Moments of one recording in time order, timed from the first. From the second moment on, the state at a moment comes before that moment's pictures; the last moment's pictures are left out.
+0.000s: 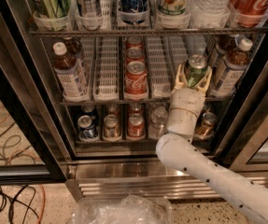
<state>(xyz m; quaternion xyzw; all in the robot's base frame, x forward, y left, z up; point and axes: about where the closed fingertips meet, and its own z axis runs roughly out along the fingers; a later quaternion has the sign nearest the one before) 0.634 -0.211 0.872 0.12 0.52 -0.16 0.83</state>
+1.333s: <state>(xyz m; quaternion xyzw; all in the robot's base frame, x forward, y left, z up) 0.604 -0.210 0.940 0.02 0.55 -0.09 0.83</state>
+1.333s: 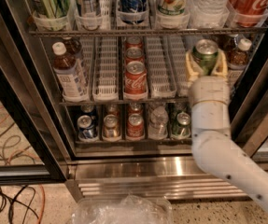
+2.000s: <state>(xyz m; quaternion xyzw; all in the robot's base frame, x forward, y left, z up) 0.582 -0.243 0.940 -0.06 0.61 -0.12 0.78</state>
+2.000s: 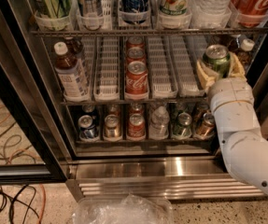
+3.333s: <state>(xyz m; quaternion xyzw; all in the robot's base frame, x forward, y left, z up) 0.589 -0.200 0.938 -0.12 0.61 -0.12 0.77</state>
